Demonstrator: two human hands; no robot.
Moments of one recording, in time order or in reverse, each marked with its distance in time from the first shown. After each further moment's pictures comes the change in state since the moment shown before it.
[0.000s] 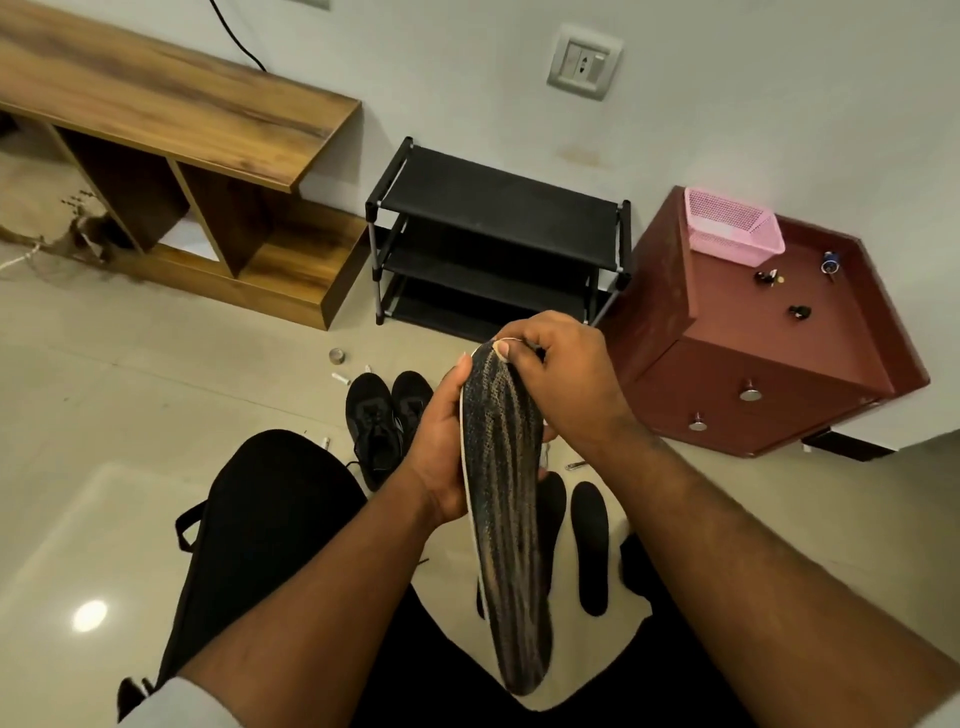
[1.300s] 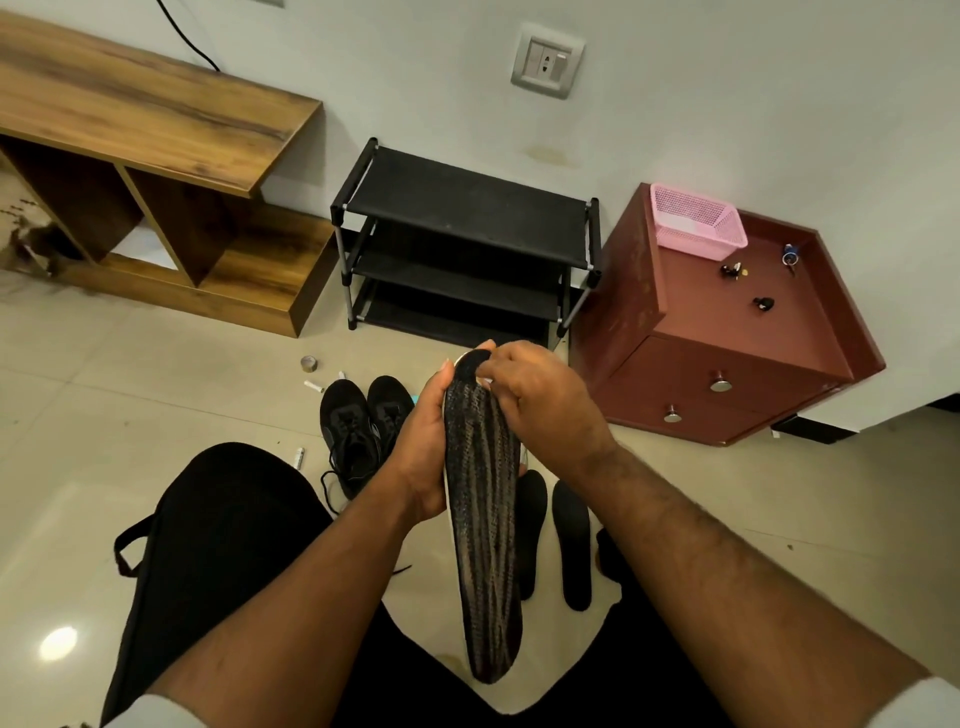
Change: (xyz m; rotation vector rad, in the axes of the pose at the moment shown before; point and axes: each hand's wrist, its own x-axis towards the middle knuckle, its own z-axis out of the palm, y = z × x) left_hand 0.013 0.002 -0.002 0.150 0.080 -0.041; right_hand -0.017 0.022 0.001 -0.238 -0.072 -0.269
